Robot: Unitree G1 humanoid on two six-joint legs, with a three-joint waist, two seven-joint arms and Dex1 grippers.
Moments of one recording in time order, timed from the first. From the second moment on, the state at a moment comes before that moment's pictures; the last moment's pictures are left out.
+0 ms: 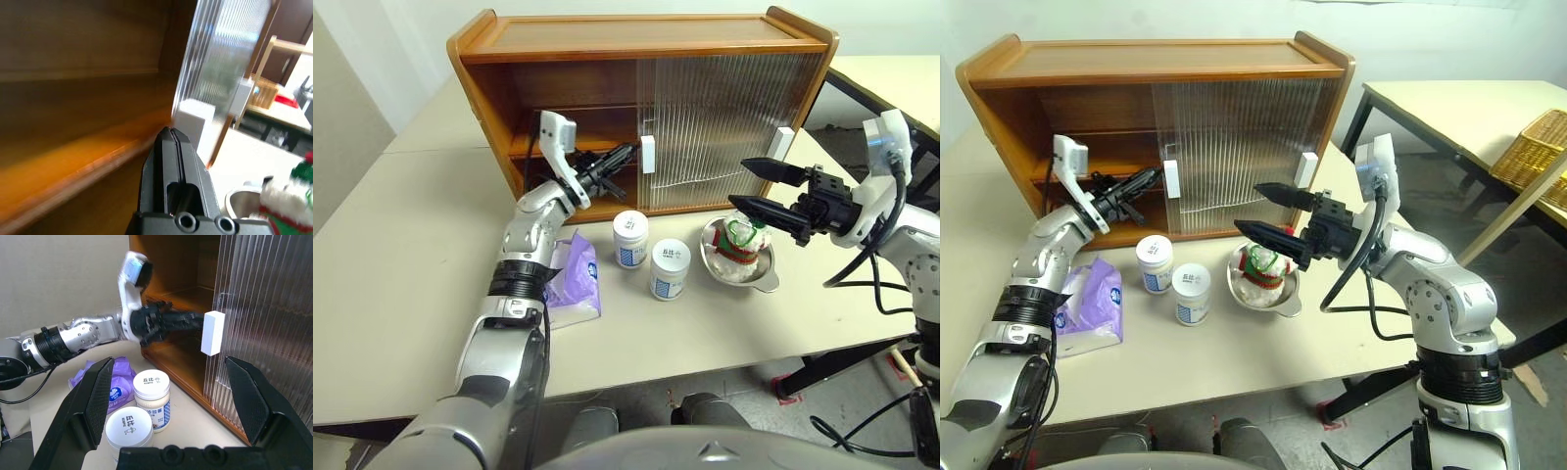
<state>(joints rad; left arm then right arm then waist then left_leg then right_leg) -0.68 0.28 0.11 0.42 -0.40 0.14 -0.78 -0.37 -0.65 -0.17 -0.26 0.81 0.62 0.95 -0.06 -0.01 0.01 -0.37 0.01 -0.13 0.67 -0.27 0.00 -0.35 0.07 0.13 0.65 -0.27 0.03</state>
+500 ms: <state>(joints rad) -0.24 0.50 0.28 -0.22 -0.66 0.45 -0.73 -0.43 -0.61 -0.12 -0.18 0.80 0.62 1.00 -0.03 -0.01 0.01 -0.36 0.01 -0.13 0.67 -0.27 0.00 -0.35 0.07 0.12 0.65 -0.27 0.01</state>
